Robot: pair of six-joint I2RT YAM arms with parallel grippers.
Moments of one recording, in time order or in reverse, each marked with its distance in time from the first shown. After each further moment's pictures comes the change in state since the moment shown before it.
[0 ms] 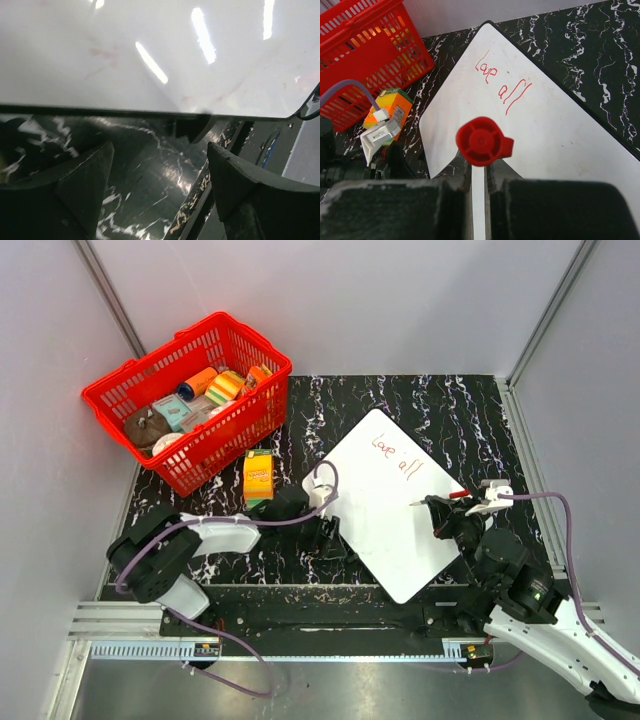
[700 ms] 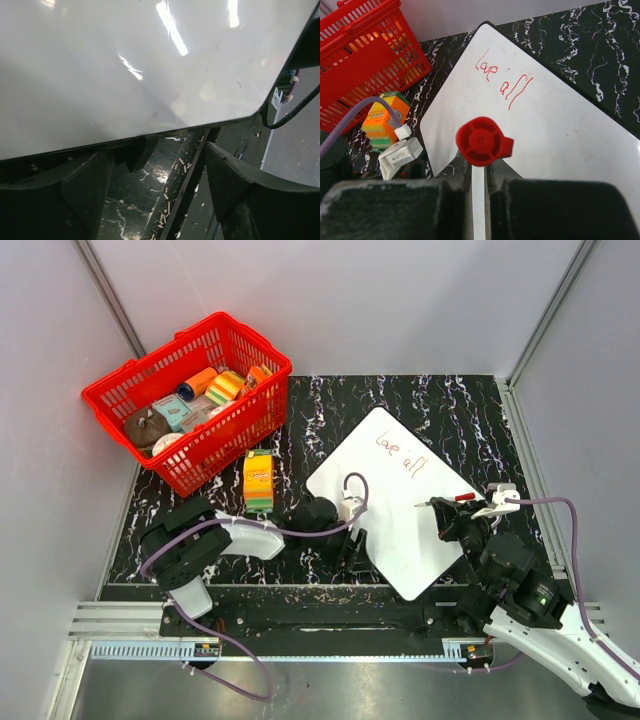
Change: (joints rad) left arm -0.189 0.174 0.090 0.193 -0.010 -0.136; right arm 0.000 -0.052 0.000 -0.039 0.018 0.001
